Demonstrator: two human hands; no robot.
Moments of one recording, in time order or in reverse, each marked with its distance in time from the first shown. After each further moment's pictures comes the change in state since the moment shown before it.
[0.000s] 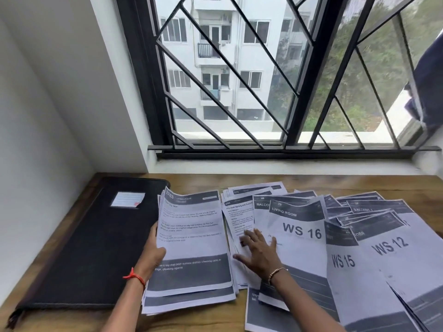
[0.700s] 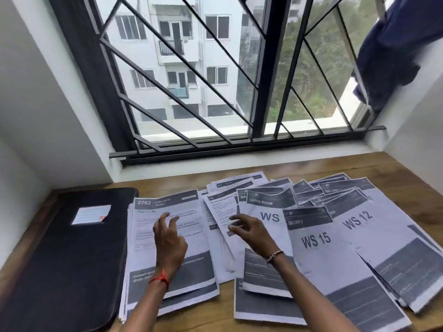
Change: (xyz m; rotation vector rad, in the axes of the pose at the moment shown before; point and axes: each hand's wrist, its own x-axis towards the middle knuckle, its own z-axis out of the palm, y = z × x) left_hand 0.006 0.015 0.099 0.760 0.189 0.434; right_hand -0.026 0.014 -0.060 0.900 0.266 0.038
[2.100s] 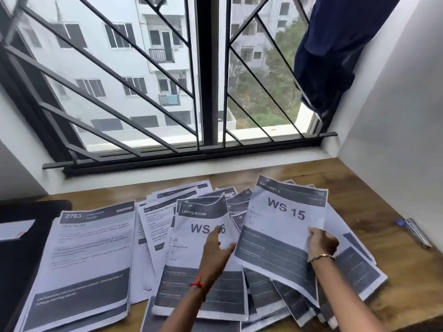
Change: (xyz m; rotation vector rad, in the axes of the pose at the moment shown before) left_hand -0.064 0.239 0.151 -0.554 -0.454 -0.188; right_hand -0.047 0.135 -0.274 0.466 1.116 0.565
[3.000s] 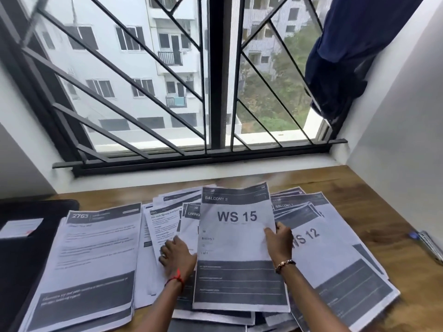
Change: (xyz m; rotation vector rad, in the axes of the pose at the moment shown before) left_hand 0.027 -0.038 -0.065 0.677 0.246 -0.336; right_hand -0.069 0.016 0.066 -0.273 -0.441 -0.391
